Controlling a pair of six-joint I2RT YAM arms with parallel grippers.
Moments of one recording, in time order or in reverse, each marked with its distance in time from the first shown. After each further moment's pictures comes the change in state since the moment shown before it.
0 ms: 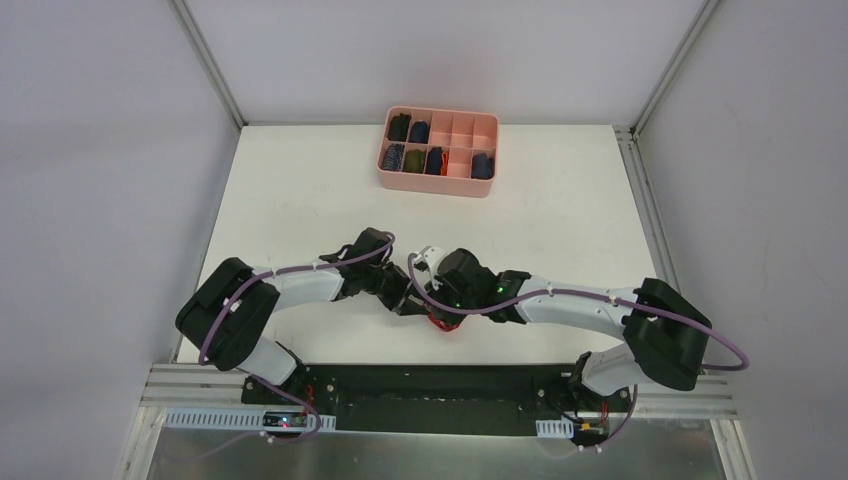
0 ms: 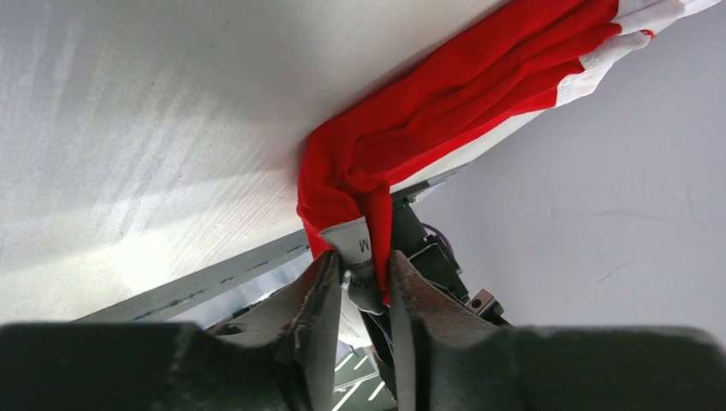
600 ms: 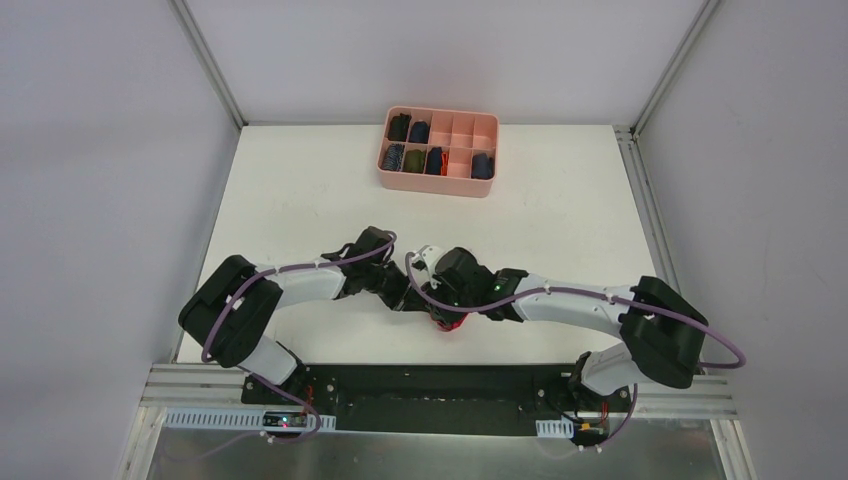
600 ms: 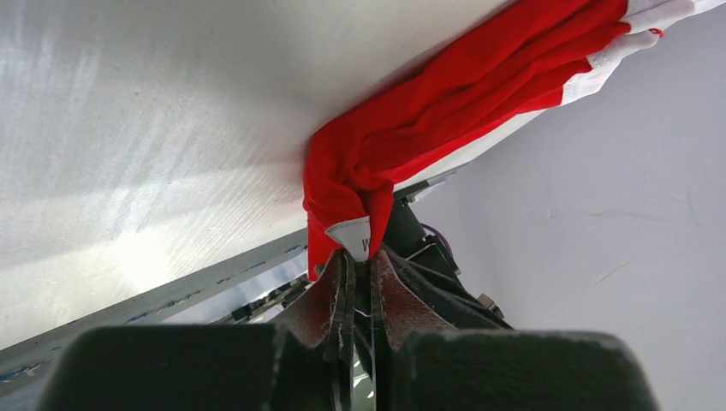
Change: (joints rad) left arm 0.000 0.019 0.014 0.000 0.007 -0.001; right arm -0.002 0.019 0.021 -0.019 0.008 -0.003
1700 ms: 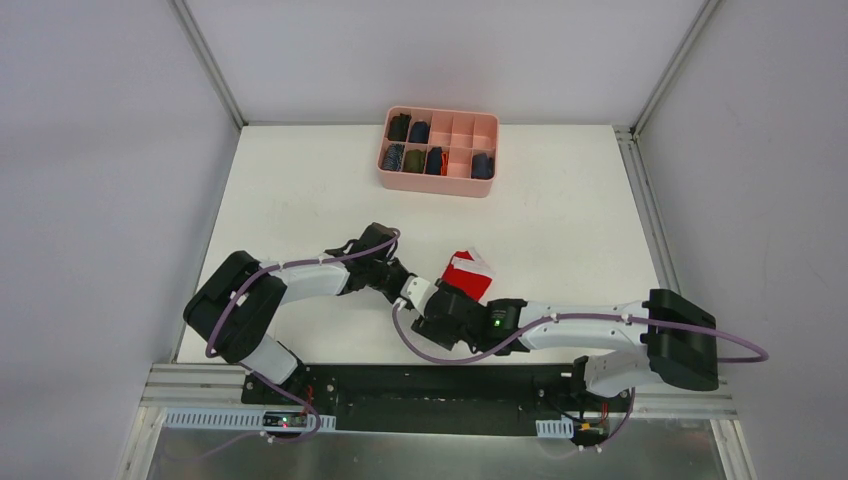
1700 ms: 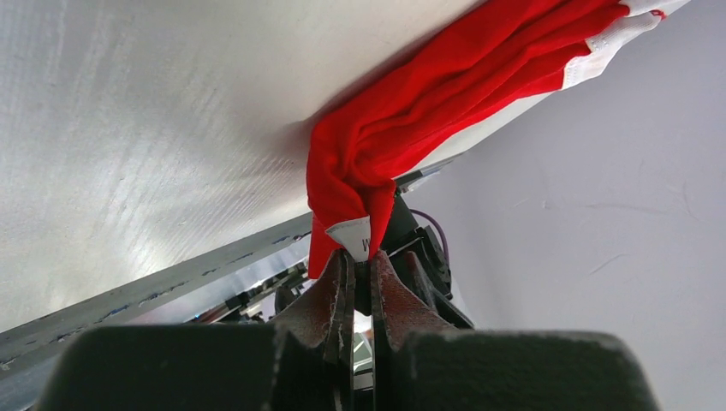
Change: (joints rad) left arm -0.003 0.031 0.043 -0.010 0.031 -0.013; right arm 0.266 -0.083 -0.023 -0.055 0.426 -0.222
